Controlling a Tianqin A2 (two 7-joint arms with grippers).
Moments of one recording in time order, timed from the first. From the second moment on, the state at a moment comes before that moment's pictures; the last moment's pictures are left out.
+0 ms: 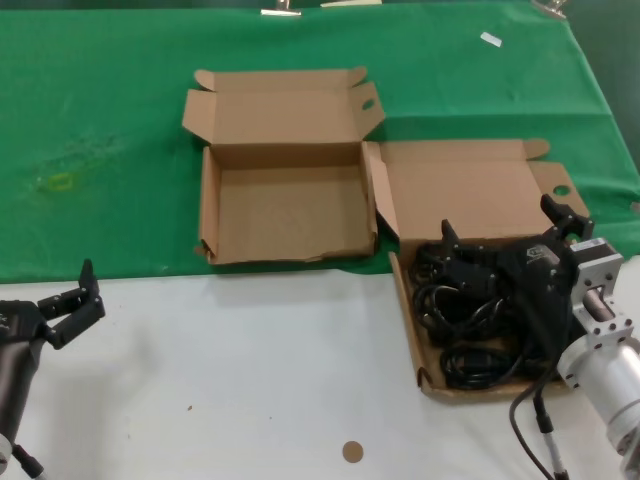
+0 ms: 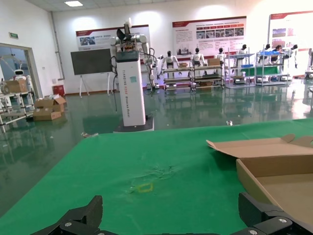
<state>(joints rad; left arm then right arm) 0.00 -0.30 1.60 -1.60 -1.80 0.00 0.00 0.03 0.30 -1.62 1.58 1.78 -0.02 0.00</state>
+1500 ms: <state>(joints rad) 0.00 -0.30 1.60 -1.60 -1.80 0.00 0.00 0.04 0.32 -1.67 1.58 1.80 0.02 0.00</state>
